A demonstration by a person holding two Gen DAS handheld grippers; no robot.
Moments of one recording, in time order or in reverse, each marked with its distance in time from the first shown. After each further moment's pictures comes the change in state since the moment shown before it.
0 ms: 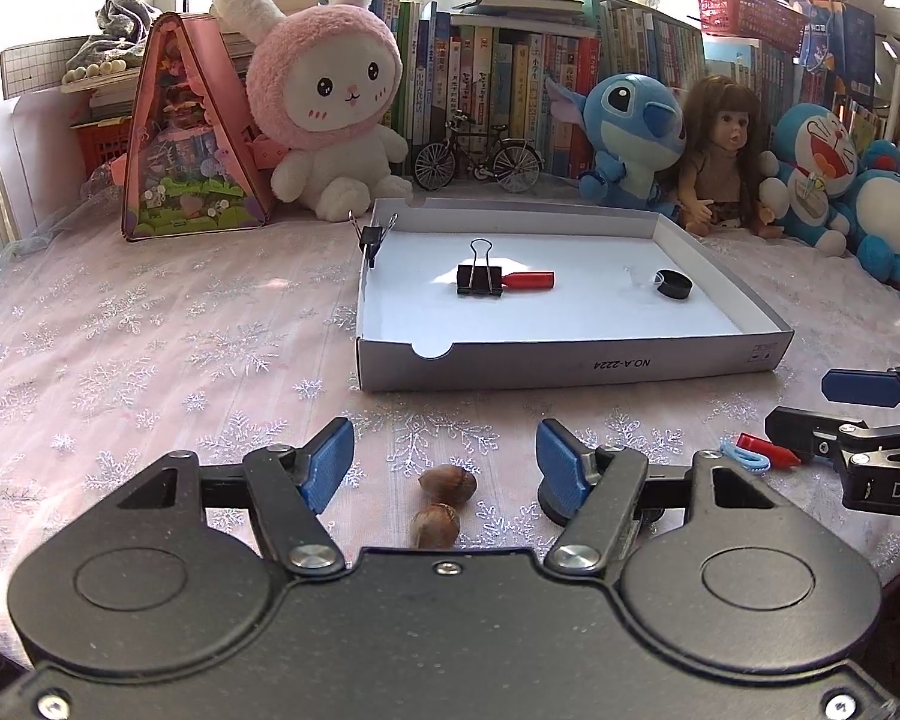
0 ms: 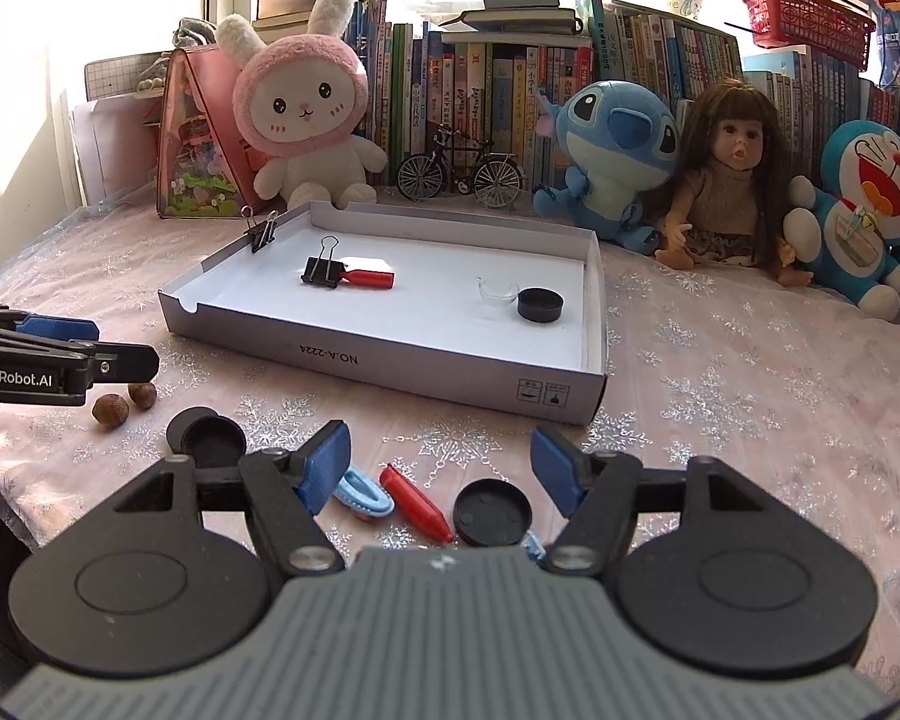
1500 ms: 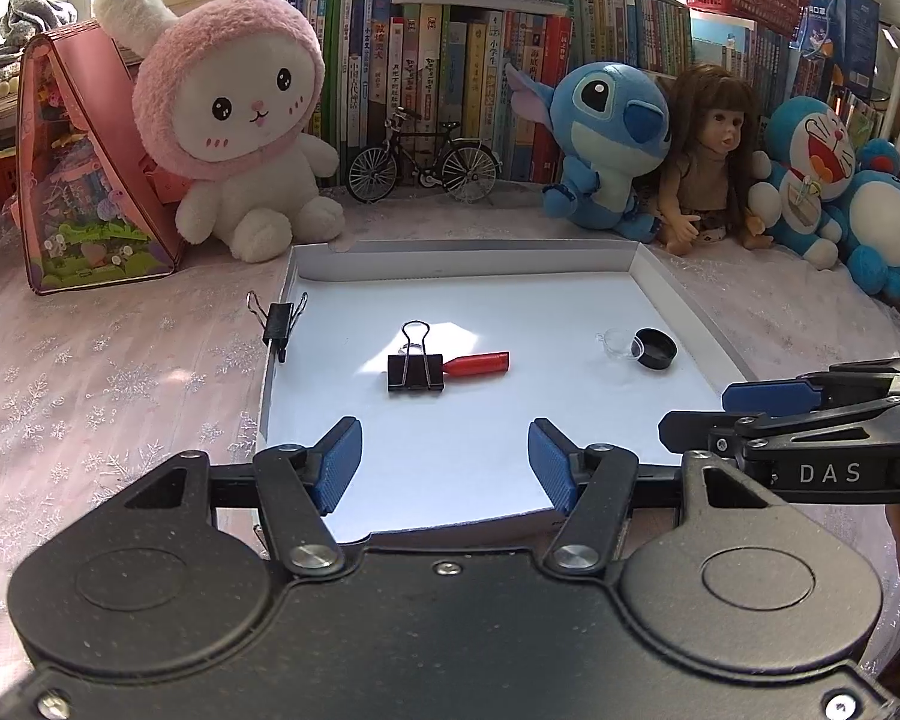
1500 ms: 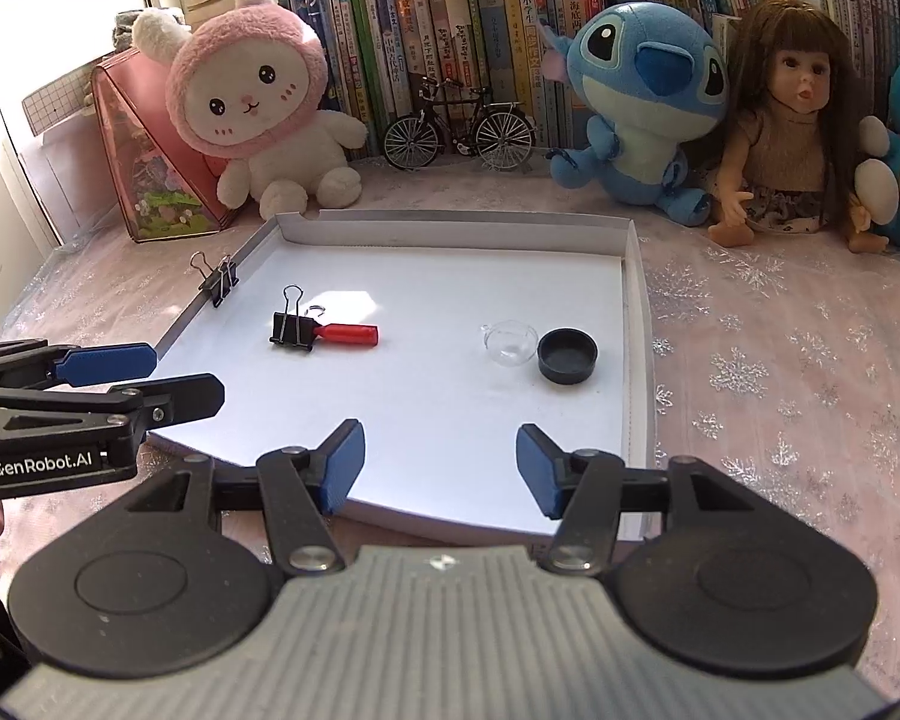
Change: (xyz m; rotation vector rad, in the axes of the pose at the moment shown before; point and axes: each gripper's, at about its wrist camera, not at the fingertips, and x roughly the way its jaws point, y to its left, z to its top) left arm 0.071 -0.026 0.091 0.027 0.100 -0.083; right arm 0.084 -0.028 0.086 0.130 0.197 0.092
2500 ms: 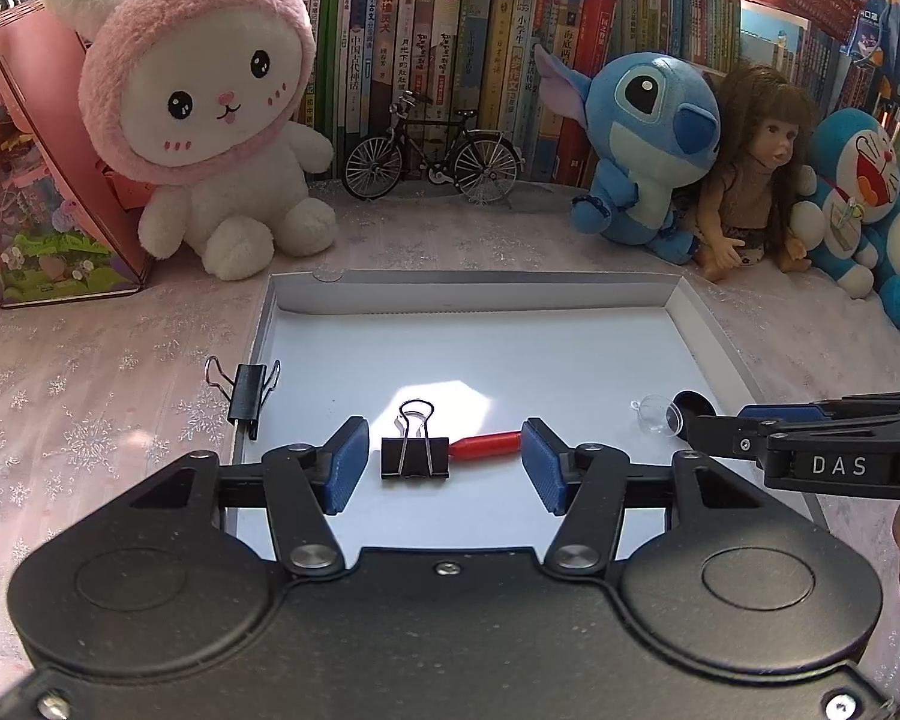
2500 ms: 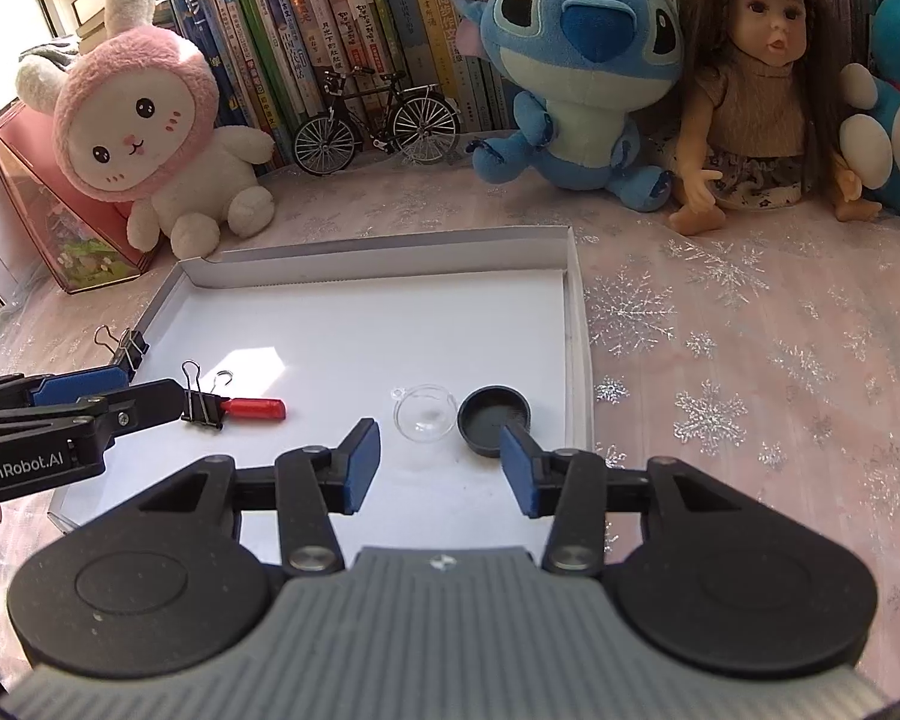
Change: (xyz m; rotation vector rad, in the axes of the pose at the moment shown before) left arm 0.064 0.003 0.057 -0.044 0.084 0.005; right arm 0.045 -0.044 0.046 0.126 0.086 -0.037
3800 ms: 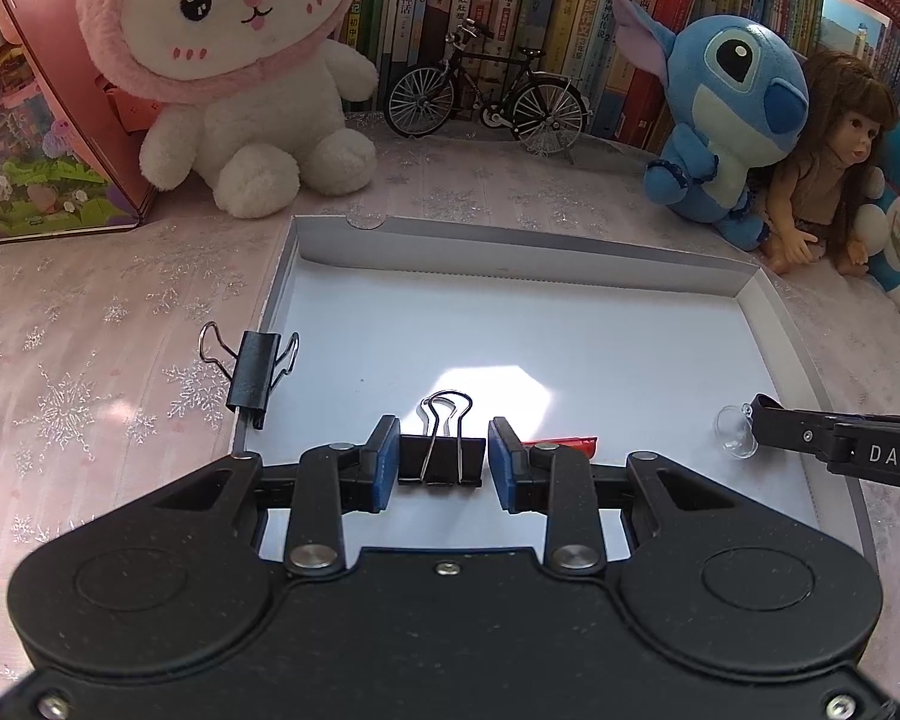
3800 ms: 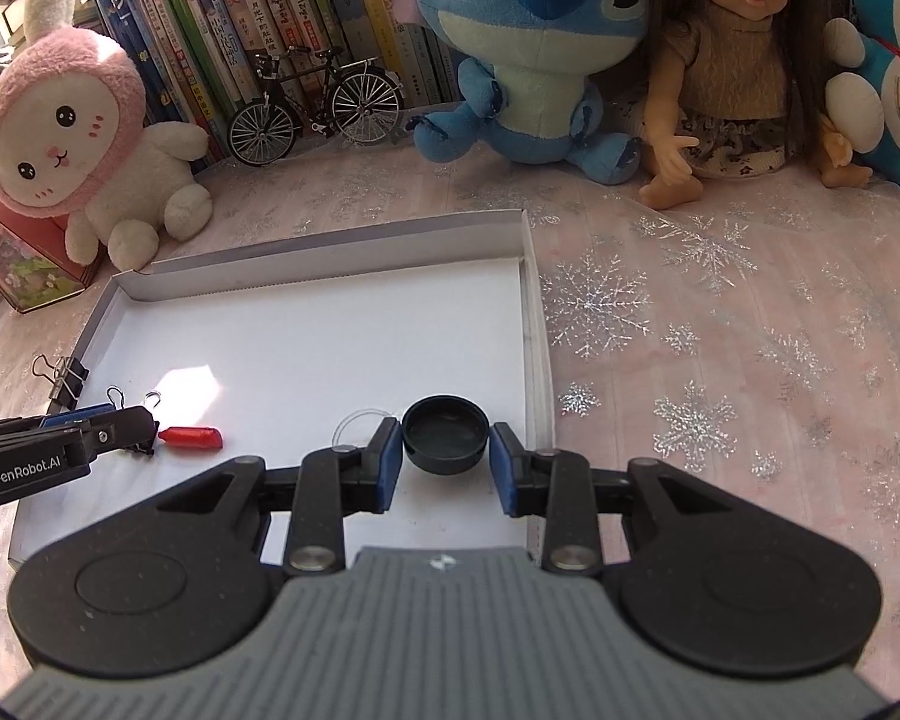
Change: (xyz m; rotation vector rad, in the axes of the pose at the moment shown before) left arm 0.053 0.023 0.009 -0.095 0.115 0.030; right arm 0.032 -0.016 0.014 0.074 0.059 -0.051
